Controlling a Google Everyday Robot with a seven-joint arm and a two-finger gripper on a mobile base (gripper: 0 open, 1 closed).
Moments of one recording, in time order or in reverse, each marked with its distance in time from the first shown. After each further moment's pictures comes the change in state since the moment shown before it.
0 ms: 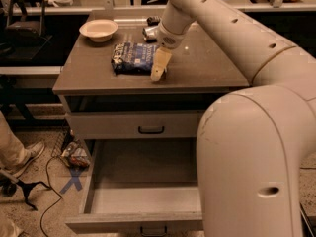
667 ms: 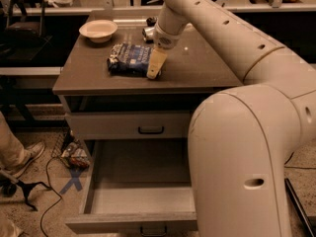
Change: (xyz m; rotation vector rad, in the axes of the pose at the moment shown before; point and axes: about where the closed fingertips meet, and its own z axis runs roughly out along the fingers) arm -0.009 -0.007 0.016 0.002 0.005 0.003
